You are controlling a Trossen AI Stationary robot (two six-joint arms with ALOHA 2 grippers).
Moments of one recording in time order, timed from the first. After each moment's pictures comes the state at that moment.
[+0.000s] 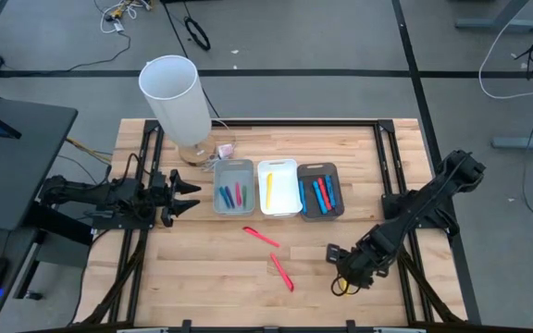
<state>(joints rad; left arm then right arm) -0.15 0.02 0.01 0.09 -0.24 -0.33 0.70 1.51 0.89 -0.72 -0.07 -0.63</state>
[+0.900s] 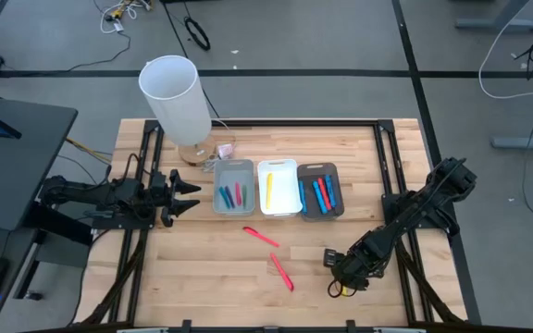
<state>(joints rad) -0.15 0.02 0.01 0.09 -0.24 -0.33 0.71 1.63 0.82 -0.56 -0.10 -0.67</state>
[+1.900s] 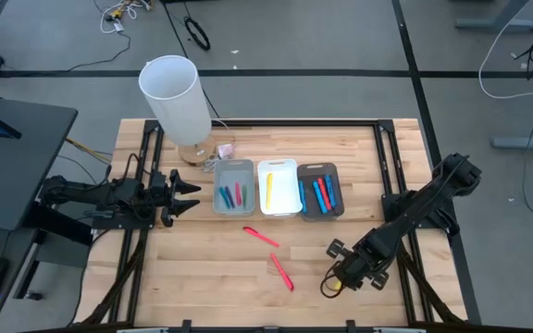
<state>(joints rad) -0.15 0.02 0.01 0.09 -0.24 -0.33 0.71 1.57 0.93 -0.75 -0.12 -0.22</state>
